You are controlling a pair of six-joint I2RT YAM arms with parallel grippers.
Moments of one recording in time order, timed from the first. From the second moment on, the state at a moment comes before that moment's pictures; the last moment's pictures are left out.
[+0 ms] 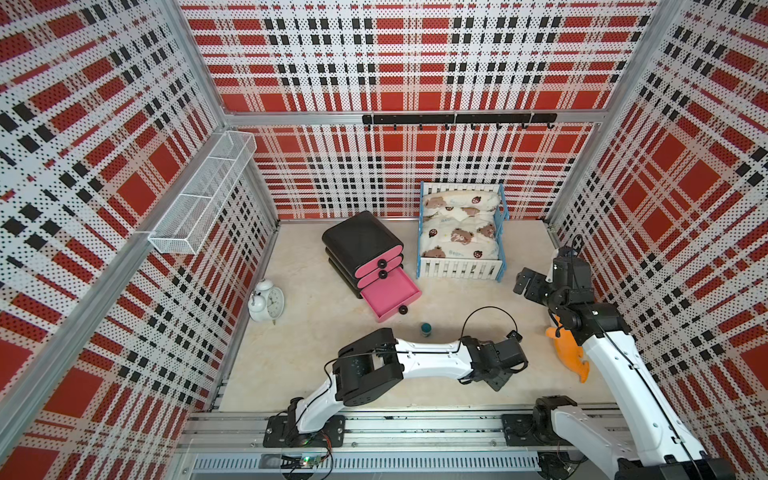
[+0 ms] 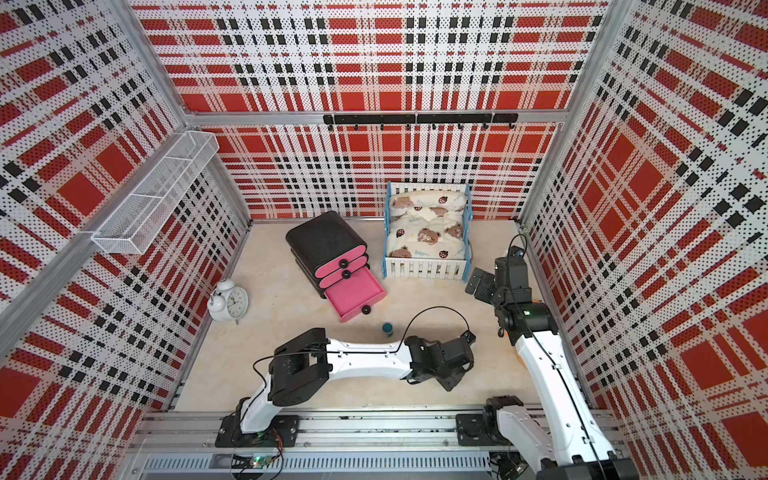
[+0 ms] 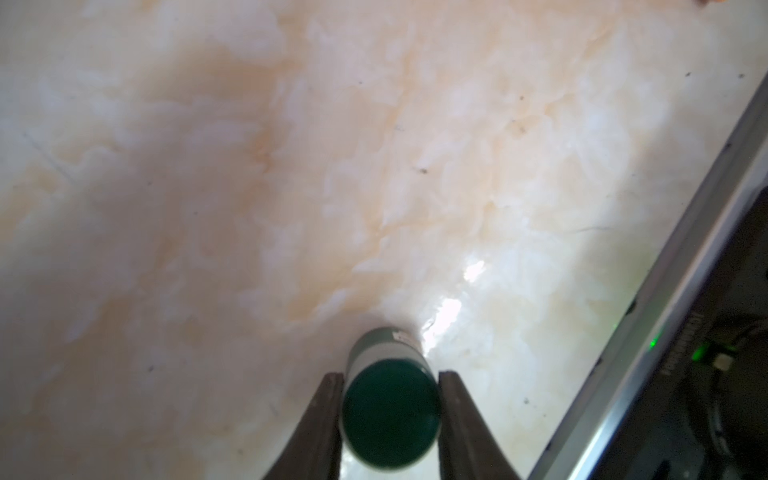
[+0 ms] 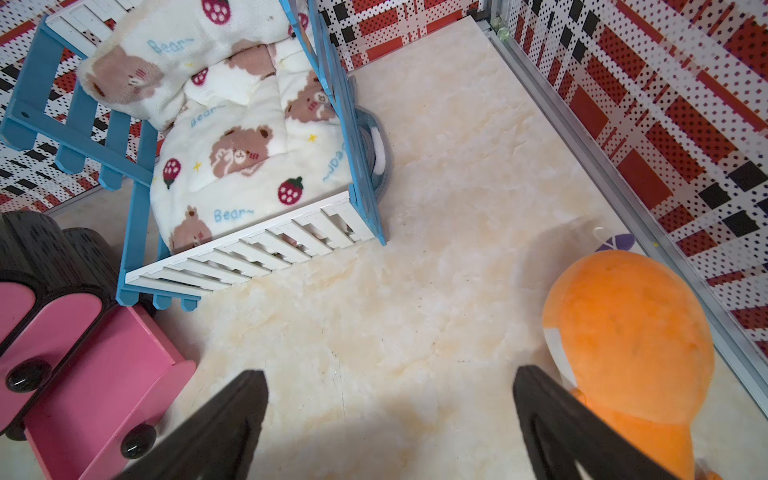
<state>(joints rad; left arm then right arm) -1.32 2.17 1.61 -0.47 -0.12 -0.45 0.09 0.96 0.96 -0.68 0.15 0.42</state>
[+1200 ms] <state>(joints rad) -0.75 1.85 1.37 -0.51 -0.42 -0.44 0.09 0.94 0.77 -0.51 -0.14 0.46</state>
